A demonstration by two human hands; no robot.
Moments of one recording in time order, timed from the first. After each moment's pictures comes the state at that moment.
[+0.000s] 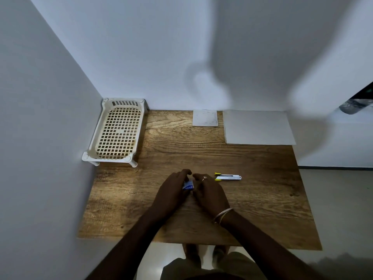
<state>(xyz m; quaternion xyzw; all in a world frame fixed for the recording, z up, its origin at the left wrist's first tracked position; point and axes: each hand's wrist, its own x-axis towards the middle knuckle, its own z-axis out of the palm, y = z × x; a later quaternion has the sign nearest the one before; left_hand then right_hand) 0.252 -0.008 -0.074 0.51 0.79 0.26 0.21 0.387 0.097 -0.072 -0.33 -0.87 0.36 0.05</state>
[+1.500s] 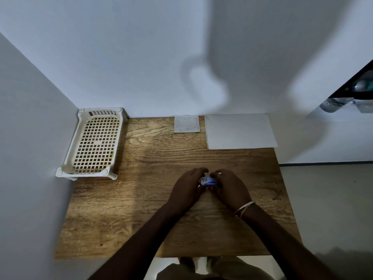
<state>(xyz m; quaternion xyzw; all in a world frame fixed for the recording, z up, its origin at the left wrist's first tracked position) 0.308 0.092 -0.067 0.55 0.76 0.29 0.21 0.450 0.200 -0.049 -0.34 -0.91 0.24 0.01</state>
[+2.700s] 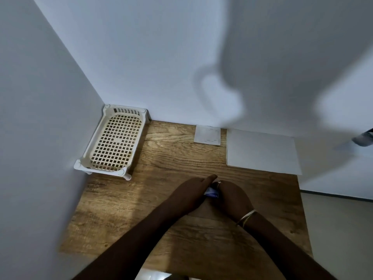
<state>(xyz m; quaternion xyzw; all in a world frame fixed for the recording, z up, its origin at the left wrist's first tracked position) 0.253 0.092 -0.069 0.60 0.74 0.20 0.23 0.391 0.209 -0.058 -0.26 -0.94 0.23 -0.04</state>
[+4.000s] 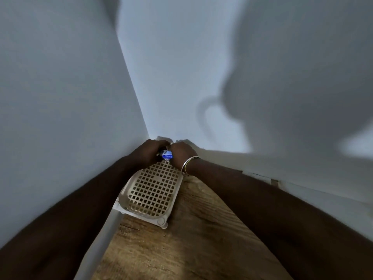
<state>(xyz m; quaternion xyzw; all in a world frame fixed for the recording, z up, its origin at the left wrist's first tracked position) -0.107 0.038 -0.003 0.52 0.81 0.22 0.13 -0.009 0.178 -0.014 -0.11 -0.97 0.21 0.00</state>
